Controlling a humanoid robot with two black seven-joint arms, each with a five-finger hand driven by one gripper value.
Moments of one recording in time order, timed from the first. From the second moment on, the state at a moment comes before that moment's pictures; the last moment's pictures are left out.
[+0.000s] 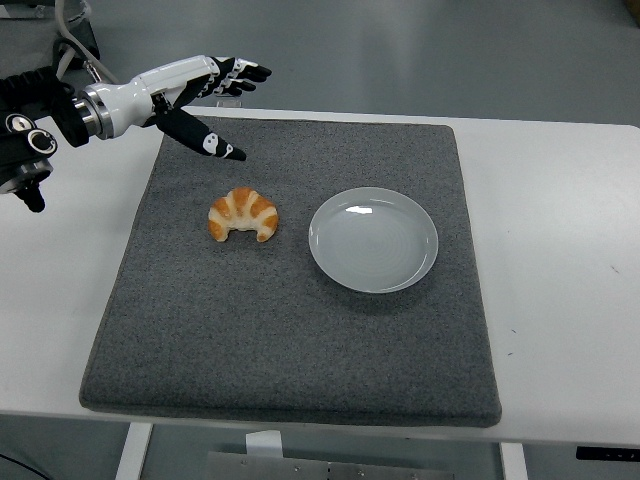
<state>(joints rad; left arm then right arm) -1.30 0.80 0.17 -1.26 0.61 0.02 -0.39 0.07 0.00 -0.14 0.15 0.04 -0.02 -0.06</state>
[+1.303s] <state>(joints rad) -1.05 0.61 0.16 -1.09 0.75 0.26 -0.43 0.07 0.00 -0.14 0.15 0.04 -0.03 -0.06</state>
